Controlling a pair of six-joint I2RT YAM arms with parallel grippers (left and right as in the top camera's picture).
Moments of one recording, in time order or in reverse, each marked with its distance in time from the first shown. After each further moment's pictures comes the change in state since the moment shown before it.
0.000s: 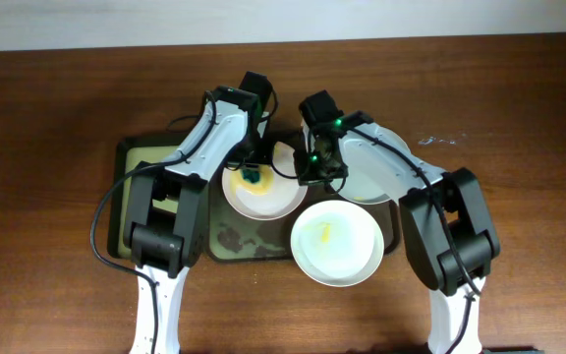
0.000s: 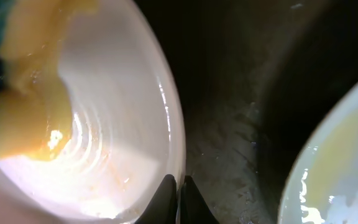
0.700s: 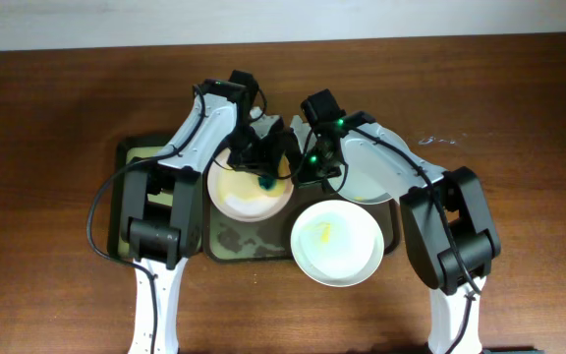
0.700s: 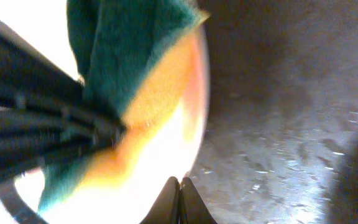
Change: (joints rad) left arm 0.059 0.044 0.077 -0.132 0.417 0.194; right arm -0.008 0.004 -0.009 0.034 -0.183 -0.129
